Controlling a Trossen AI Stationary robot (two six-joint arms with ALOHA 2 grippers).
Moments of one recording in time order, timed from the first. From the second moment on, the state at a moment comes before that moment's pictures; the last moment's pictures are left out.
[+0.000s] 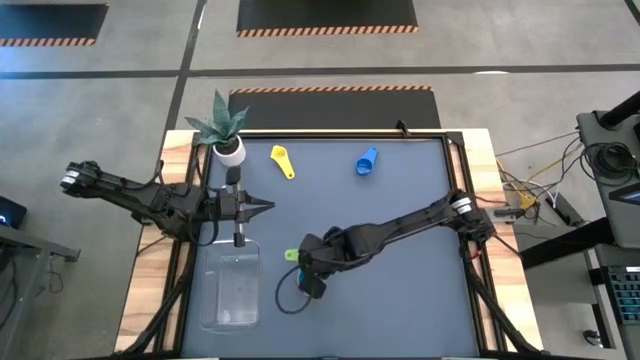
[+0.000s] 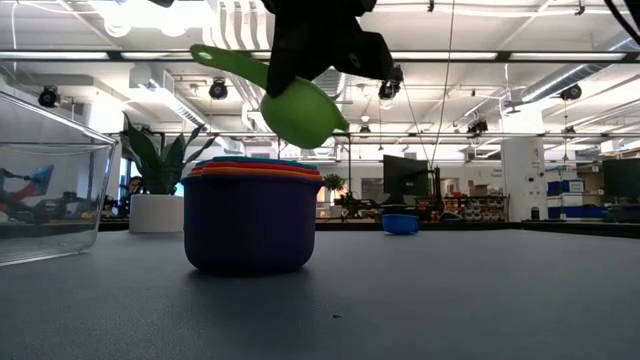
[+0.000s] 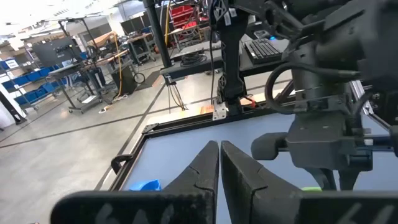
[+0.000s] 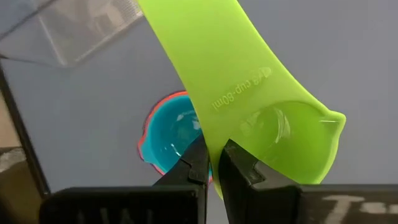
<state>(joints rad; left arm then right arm) -0.28 0.80 0.71 0.01 -0.41 0.23 0.30 2.12 1.96 -0.94 0.12 0.77</state>
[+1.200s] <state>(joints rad) -0.28 0.80 0.71 0.01 -0.41 0.23 0.36 2.24 2.12 -0.98 0.13 0.76</state>
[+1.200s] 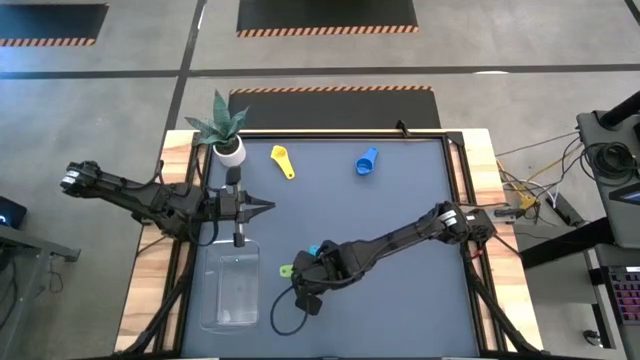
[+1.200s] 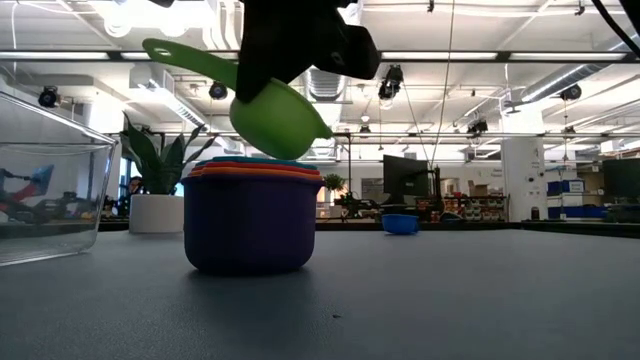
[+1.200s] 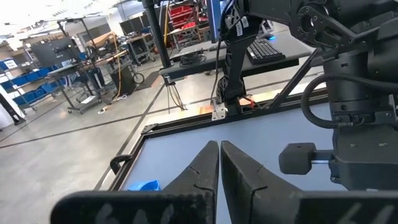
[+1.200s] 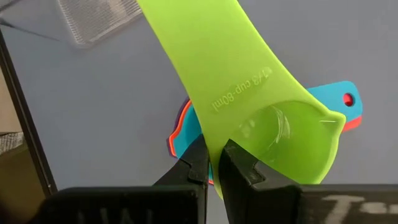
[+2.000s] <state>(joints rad) -0.28 0.80 0.71 0.01 -0.41 0.23 0.36 2.24 2.07 -0.94 0.07 0.74</state>
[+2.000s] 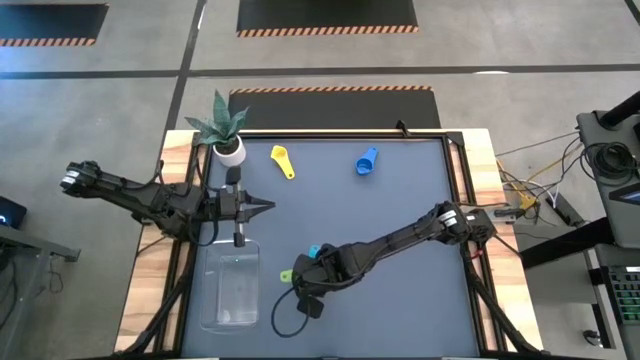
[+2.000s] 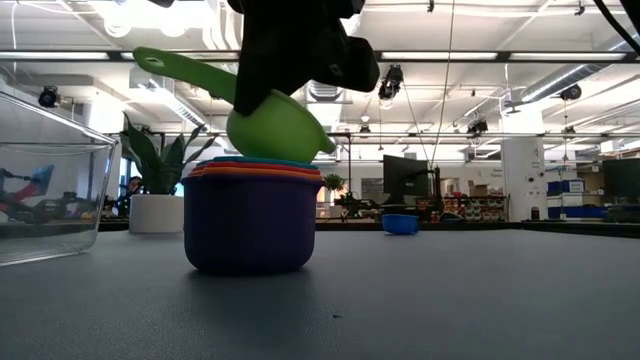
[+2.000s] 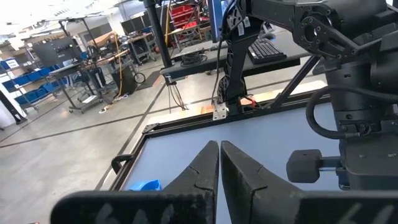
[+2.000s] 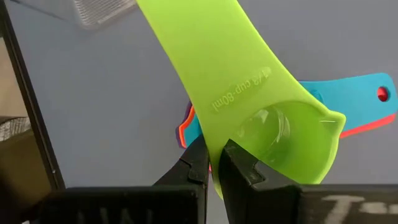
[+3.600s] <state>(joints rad) -0.28 0.81 0.71 0.01 -0.27 0.17 0.36 2.10 2.02 -1.08 0.21 0.46</state>
